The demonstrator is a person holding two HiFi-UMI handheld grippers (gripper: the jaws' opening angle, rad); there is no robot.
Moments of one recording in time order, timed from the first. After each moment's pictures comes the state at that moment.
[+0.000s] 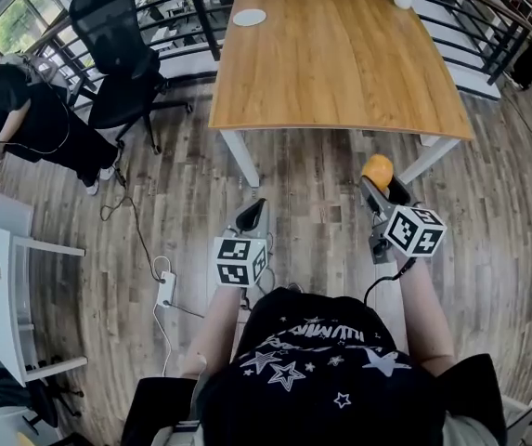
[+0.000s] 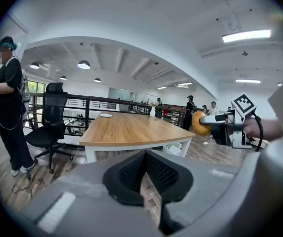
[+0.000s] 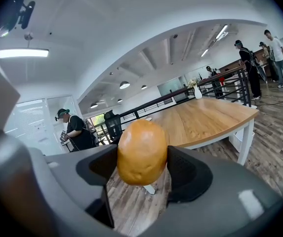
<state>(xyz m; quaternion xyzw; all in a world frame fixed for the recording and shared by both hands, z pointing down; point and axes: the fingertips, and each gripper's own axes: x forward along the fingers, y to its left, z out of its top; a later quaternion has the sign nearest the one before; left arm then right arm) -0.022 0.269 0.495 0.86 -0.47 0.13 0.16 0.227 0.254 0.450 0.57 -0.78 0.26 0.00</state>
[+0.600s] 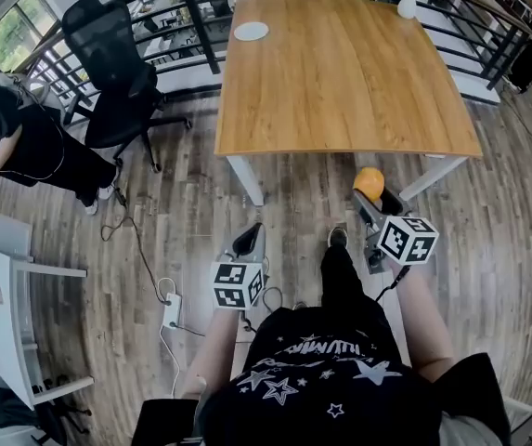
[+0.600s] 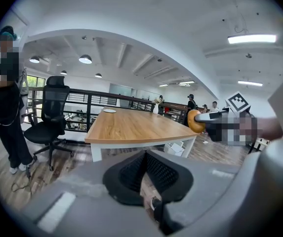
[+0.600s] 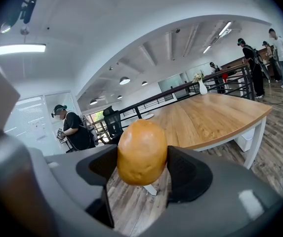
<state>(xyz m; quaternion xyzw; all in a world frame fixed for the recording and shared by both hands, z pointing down) -0.068 0.225 0.524 0.85 -0.46 0.14 0.19 0.182 0.189 0.475 0.57 -0.78 0.27 0.02</state>
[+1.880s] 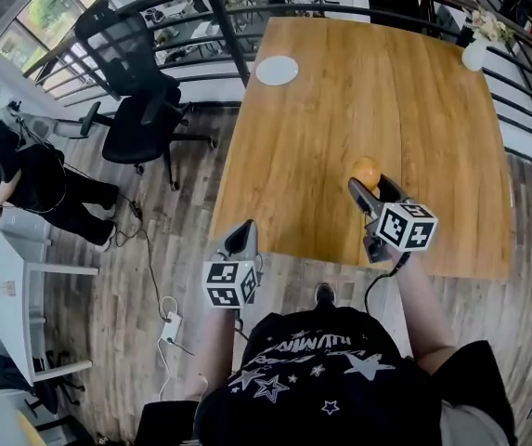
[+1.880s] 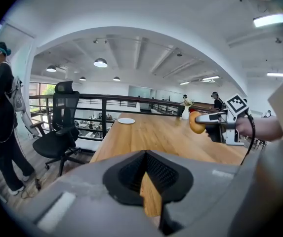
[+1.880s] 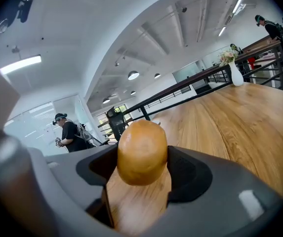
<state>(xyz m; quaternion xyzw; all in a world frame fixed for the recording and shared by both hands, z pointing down) -0.018 -0.096 0.497 0.78 -0.58 0.15 0.19 0.233 -0.202 0.476 0.46 -0.83 0.30 0.03</state>
